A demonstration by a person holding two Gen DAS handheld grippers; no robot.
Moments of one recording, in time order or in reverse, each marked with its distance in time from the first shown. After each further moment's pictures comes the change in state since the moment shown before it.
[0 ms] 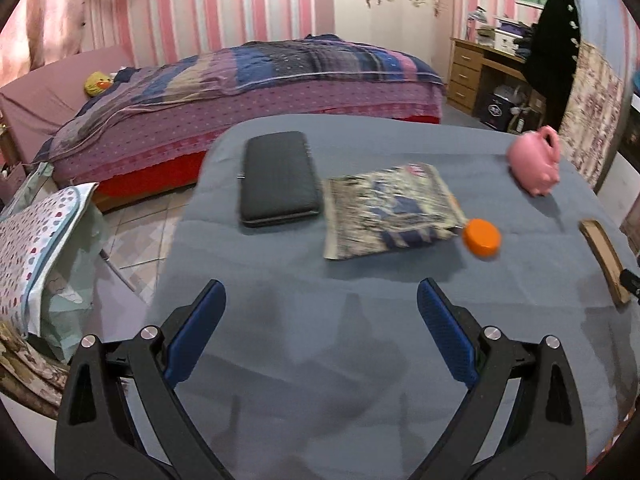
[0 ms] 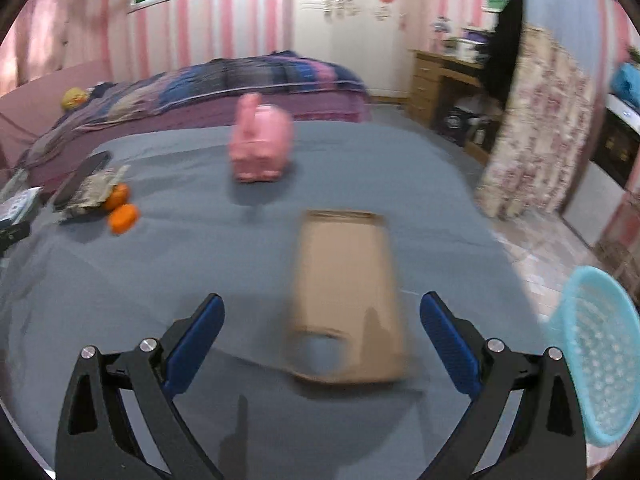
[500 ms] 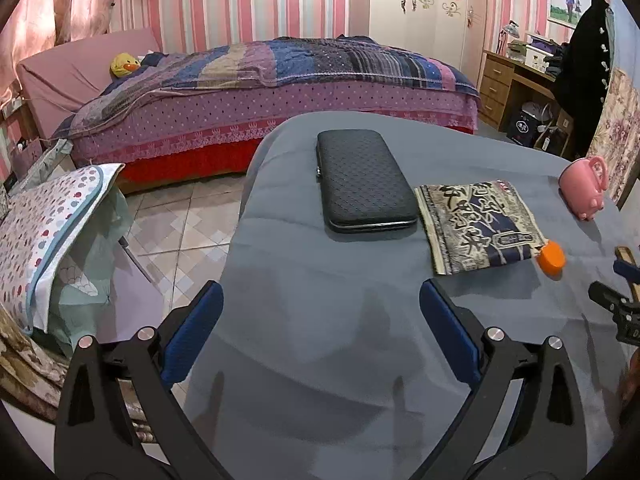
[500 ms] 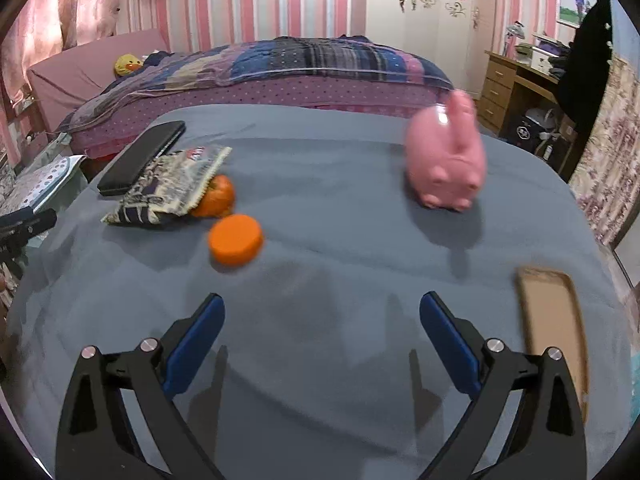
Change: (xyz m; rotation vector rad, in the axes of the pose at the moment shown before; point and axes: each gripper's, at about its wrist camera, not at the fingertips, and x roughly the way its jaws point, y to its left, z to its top) left arm 0.028 0.067 0.001 -0.079 -0.003 0.051; right arm 0.056 0.137 0.032 -0.133 0.059 0.154
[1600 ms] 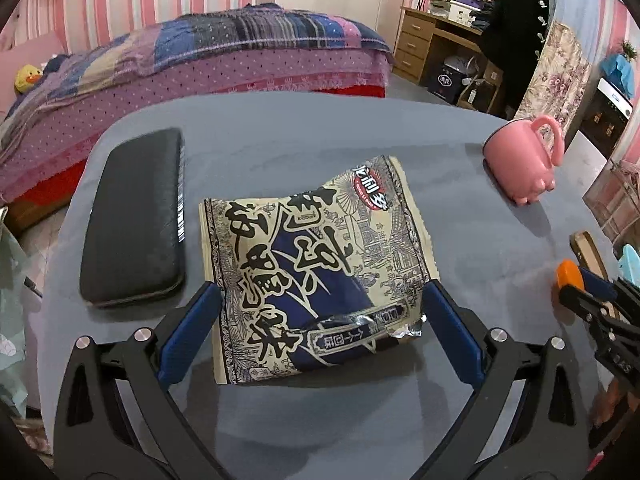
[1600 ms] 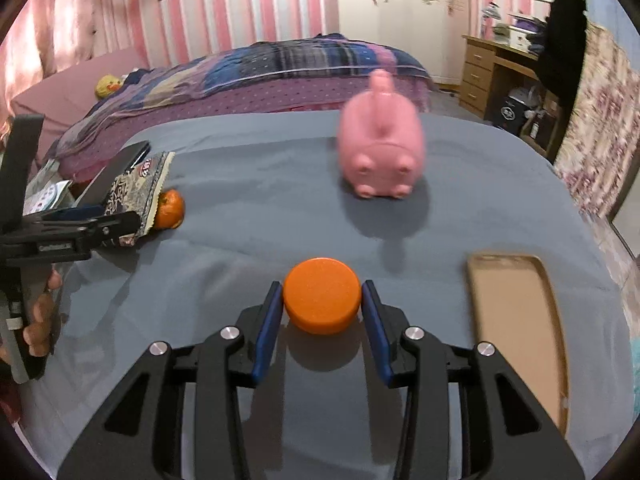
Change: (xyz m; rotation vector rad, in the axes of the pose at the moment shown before) left arm 0.069 -0.132 0.038 0.144 0.126 -0.279; right arm -0.001 -0.049 -0.010 0.110 -0.004 -0.016
